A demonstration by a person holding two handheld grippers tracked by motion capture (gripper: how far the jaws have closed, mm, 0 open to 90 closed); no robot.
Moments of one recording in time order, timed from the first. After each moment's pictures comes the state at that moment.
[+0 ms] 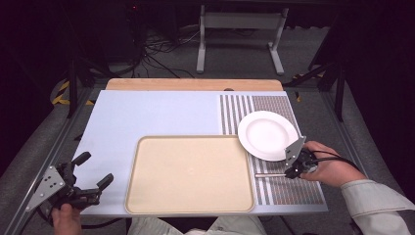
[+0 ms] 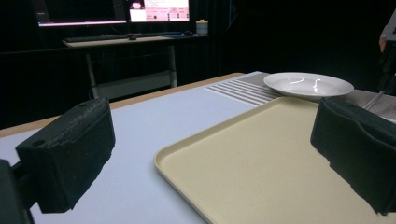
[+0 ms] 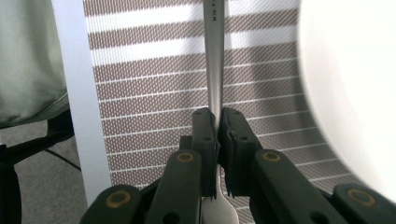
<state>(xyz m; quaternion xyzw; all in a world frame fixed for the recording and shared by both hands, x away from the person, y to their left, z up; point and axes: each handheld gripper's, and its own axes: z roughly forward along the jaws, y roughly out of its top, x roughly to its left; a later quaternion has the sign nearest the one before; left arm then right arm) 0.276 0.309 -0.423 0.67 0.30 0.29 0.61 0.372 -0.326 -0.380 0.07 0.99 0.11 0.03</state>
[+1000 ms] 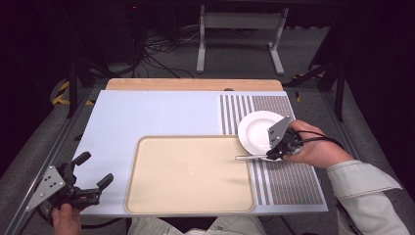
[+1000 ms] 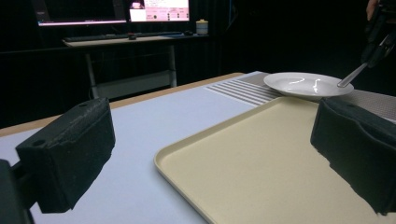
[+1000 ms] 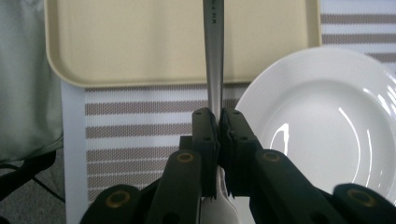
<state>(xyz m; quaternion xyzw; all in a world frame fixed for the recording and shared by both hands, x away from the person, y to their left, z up) 0.277 0.309 -0.423 0.67 0.30 0.29 0.62 0.394 -0.265 -0.323 0.02 0.99 0.15 0.07</state>
